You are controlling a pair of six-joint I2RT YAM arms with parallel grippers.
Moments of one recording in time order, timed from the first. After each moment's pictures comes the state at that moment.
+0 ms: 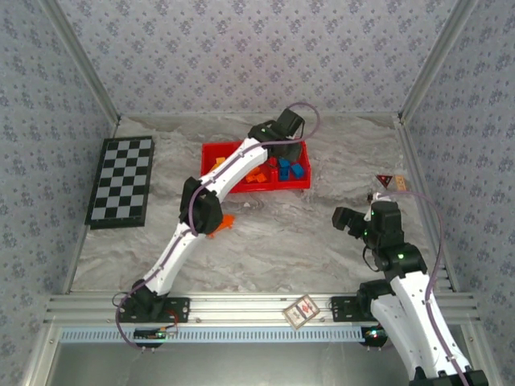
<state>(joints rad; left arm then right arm) -0.75 2.55 2.60 -0.96 -0.13 -0.32 0.16 0.58 0.54 -0.66 0.00 0.43</state>
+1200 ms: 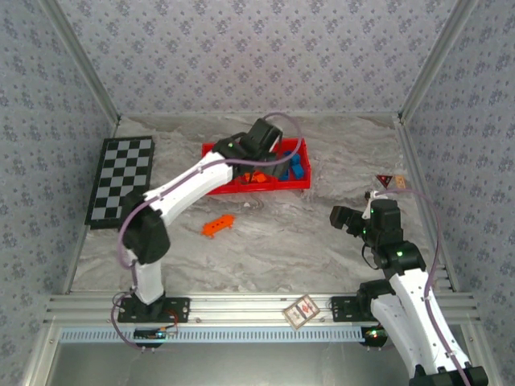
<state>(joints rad) -0.82 1.82 1.72 -0.73 -0.27 -0.20 0.16 0.59 0.54 -0.63 -0.04 0.40</state>
